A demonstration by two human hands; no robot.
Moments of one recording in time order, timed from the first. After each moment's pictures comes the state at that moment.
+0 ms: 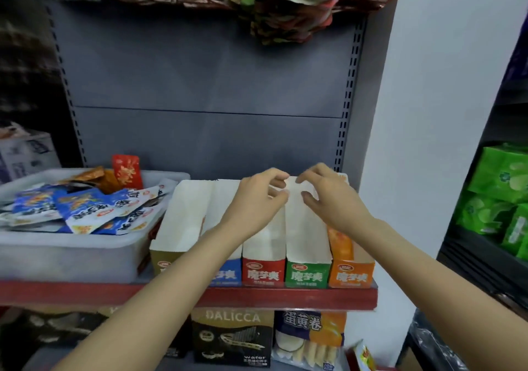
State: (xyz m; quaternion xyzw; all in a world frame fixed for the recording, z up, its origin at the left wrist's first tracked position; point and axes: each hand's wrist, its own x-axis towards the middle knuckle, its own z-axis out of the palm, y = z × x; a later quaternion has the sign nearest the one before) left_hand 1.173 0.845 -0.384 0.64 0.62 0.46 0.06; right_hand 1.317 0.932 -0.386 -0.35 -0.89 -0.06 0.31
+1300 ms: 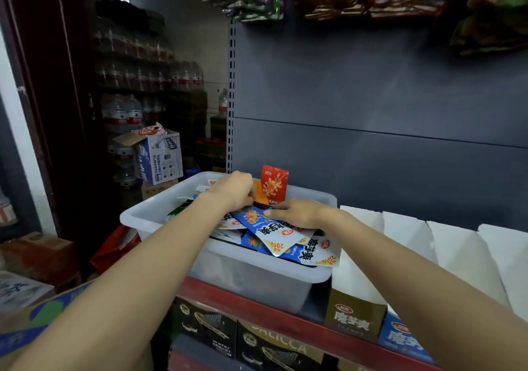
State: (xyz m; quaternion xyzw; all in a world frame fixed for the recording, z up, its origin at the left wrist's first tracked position) left_hand 0.838 0.779 -0.372 0.53 0.84 0.10 -0.07; right_hand 0.976 0.867 -0.378 -0.26 -0.95 0.17 -0.04
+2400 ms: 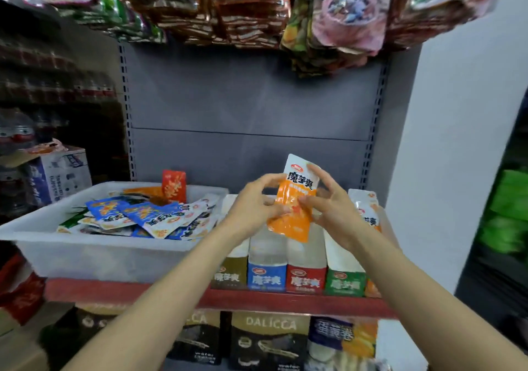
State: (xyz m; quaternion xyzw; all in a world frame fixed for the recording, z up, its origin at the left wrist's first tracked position) left_hand 1.102 0.781 -0.366 0.60 0.55 0.54 0.21; right_hand 1.245 0.864 -0.371 -0.23 -0.64 0.59 0.44
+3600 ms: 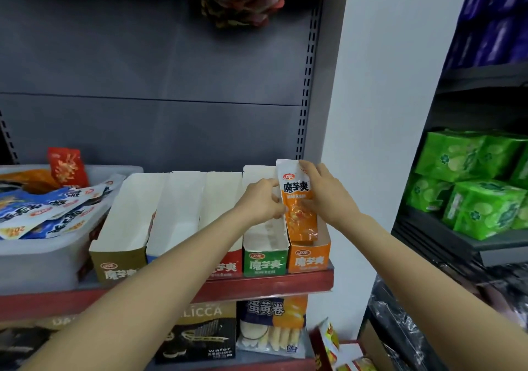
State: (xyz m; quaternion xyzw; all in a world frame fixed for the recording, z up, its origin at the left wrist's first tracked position) left_hand 1.229 0.896 -0.399 0.65 0.63 0.34 0.24; right_hand 1.369 0.971 -0.415 -0.47 -0.84 -0.01 0.28
